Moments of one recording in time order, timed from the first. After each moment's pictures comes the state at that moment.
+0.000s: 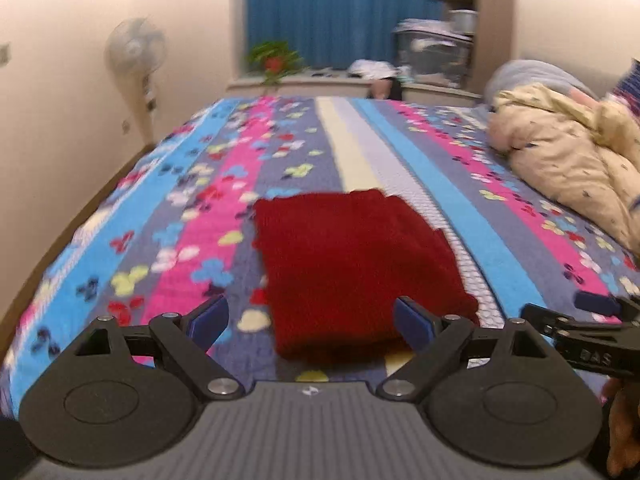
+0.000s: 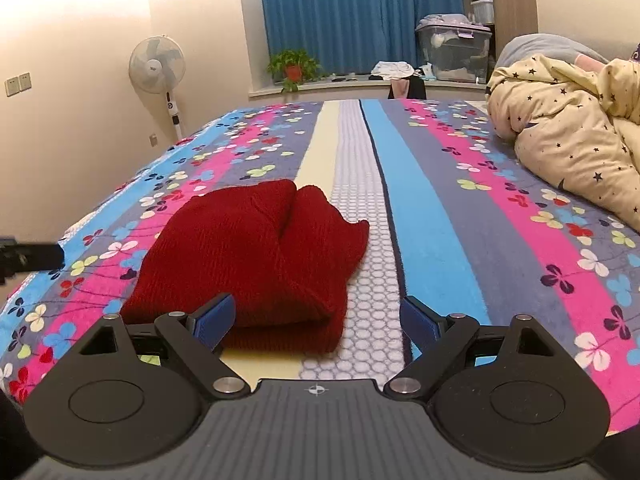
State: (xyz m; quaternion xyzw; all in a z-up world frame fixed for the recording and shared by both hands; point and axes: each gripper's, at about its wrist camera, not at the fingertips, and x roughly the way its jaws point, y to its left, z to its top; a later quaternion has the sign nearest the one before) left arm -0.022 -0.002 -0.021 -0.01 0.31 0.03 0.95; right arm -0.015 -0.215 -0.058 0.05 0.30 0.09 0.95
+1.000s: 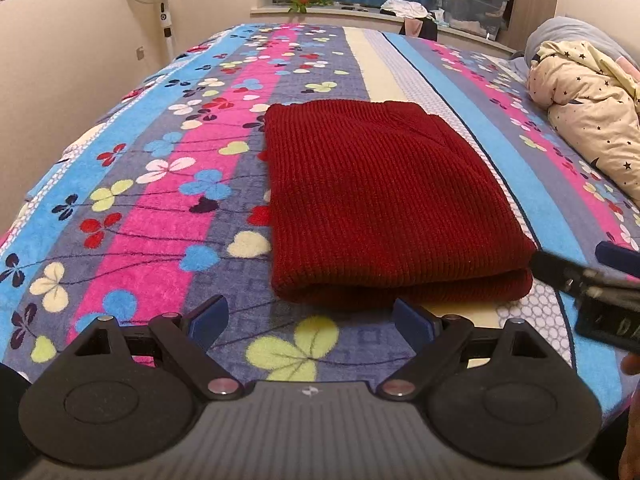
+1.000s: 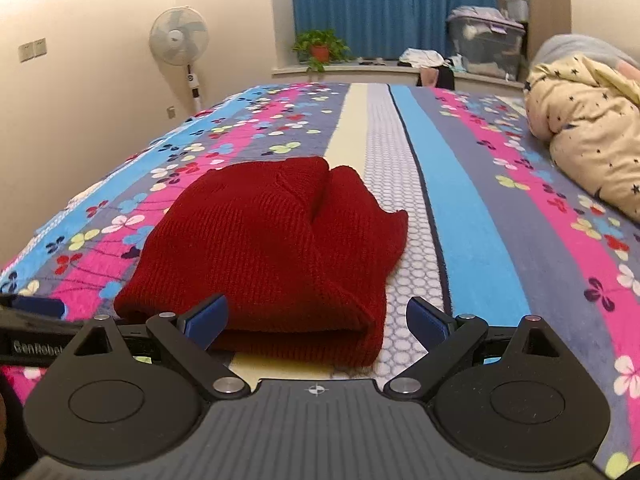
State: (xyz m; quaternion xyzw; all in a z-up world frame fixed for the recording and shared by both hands) left arm 0.025 0.000 -0.097 -0.03 0.40 0.06 0.91; right arm 0.025 -0.177 -0.084 0.01 0.33 0.13 0.94
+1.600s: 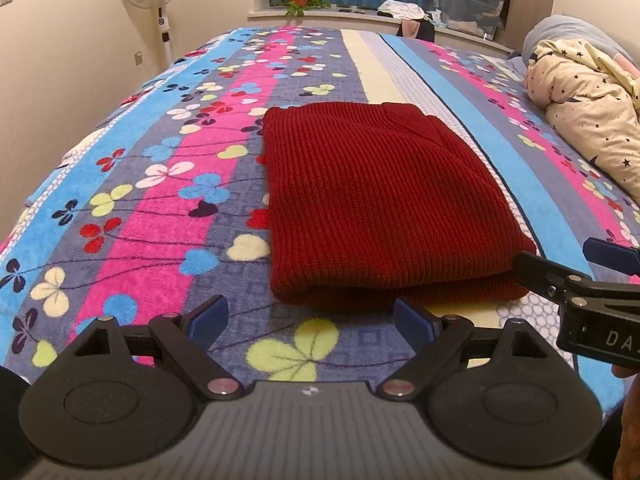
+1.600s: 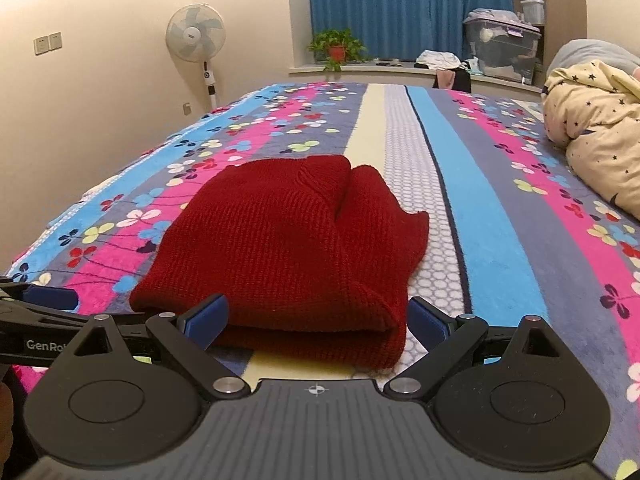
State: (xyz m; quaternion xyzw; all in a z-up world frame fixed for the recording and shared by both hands) left arm 0.024 -0.002 -0.097 -0.02 0.40 0.06 0.91; right arm 0.021 -0.169 -0.082 0.01 0.32 0.15 0.94
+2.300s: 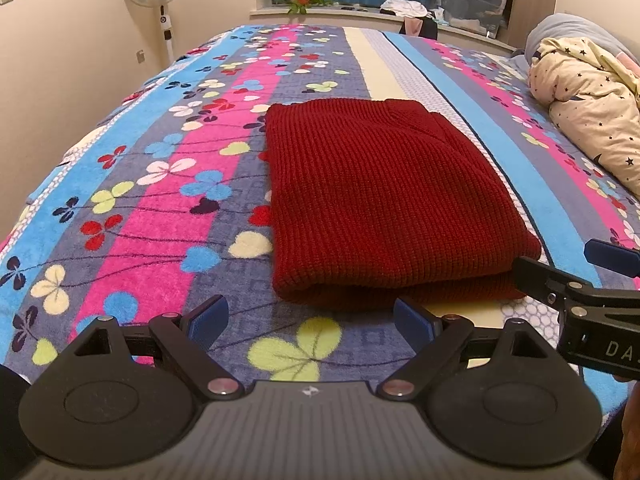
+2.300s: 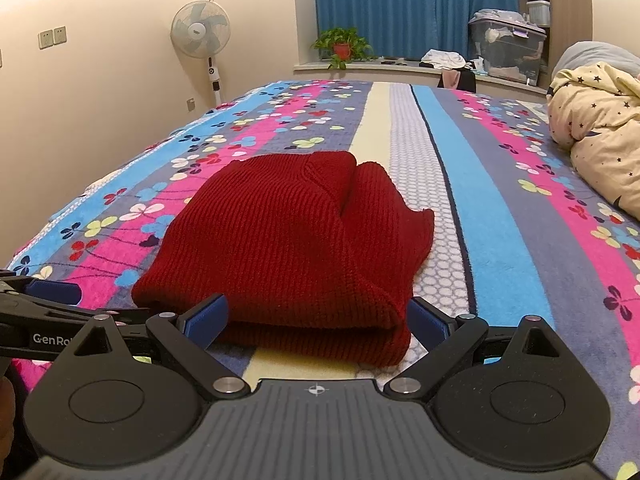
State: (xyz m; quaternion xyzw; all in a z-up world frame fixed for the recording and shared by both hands) left arm 0.026 0.000 -0.100 -0.02 0.40 0.06 0.91; right arm 0.021 -0.166 -0.085 0.01 0.32 0.16 0.93
